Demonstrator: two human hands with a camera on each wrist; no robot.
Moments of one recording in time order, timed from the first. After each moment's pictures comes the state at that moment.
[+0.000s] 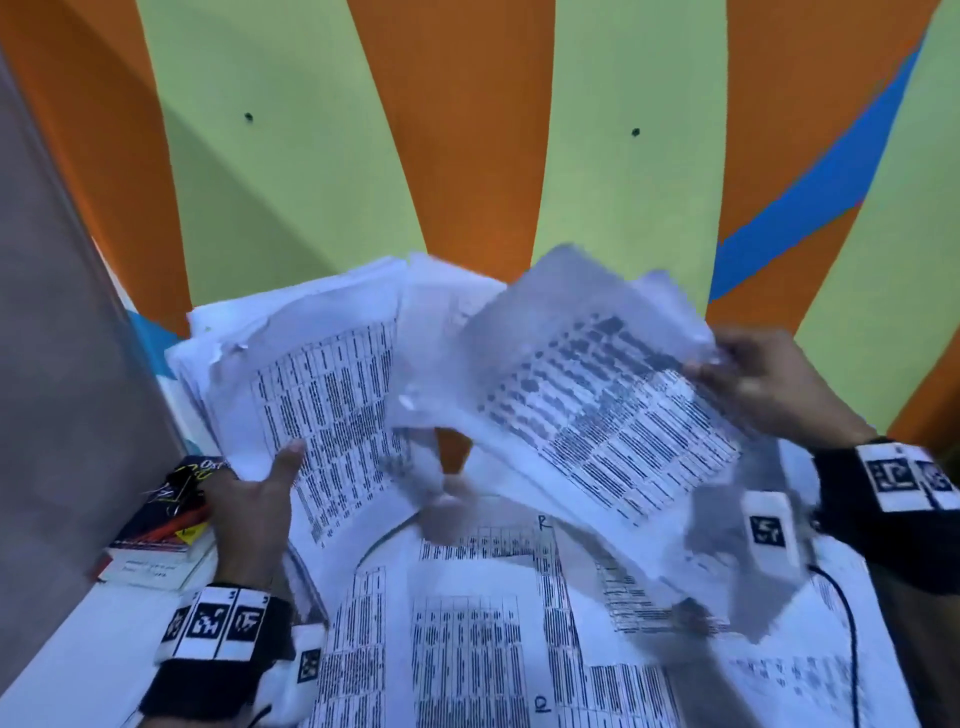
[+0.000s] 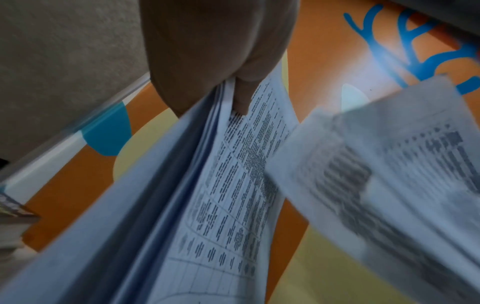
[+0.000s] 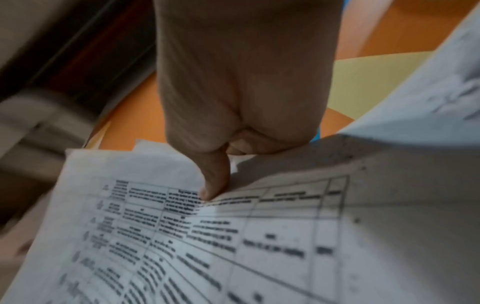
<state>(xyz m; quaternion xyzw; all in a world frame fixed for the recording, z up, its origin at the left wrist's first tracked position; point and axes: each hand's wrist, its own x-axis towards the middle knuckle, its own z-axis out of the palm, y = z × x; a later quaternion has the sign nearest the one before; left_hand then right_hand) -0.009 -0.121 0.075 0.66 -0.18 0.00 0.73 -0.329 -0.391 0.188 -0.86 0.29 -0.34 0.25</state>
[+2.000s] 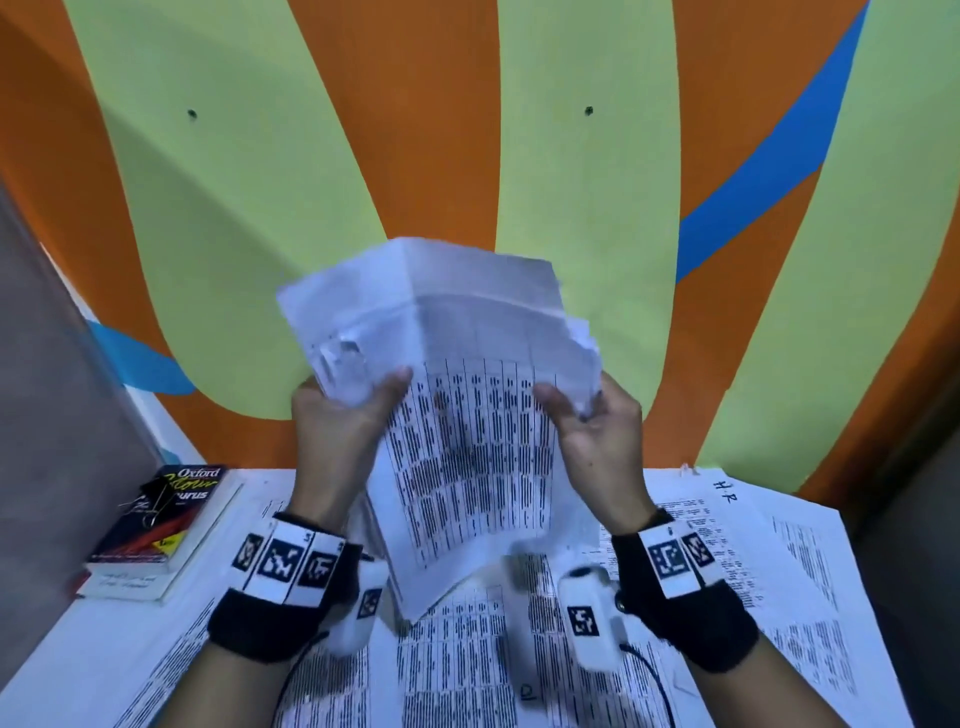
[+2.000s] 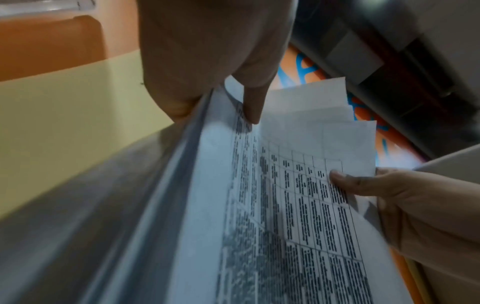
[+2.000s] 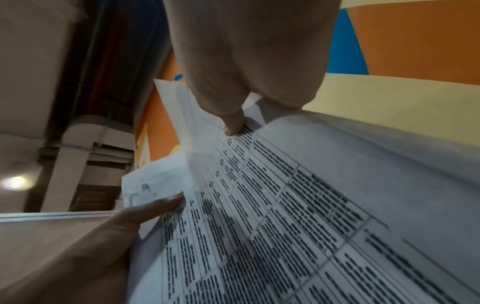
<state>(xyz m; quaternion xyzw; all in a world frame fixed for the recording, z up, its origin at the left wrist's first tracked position) -0.079 -0.183 0.138 0.57 -0.38 -0.03 0.73 -0.249 -0.298 0.118 -0.69 0.20 -0.54 0.44</state>
